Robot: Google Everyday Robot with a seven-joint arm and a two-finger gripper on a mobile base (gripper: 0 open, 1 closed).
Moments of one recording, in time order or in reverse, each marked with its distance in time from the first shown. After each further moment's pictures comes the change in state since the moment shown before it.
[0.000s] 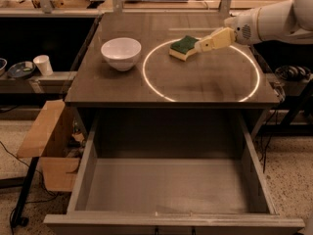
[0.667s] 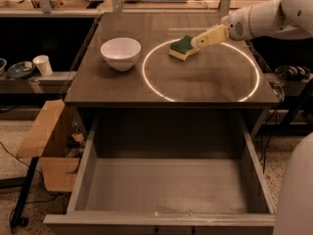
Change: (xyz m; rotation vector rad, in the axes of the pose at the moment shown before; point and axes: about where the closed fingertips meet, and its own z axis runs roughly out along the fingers) arm -0.002 -0.029 0.030 0.017 0.014 0.008
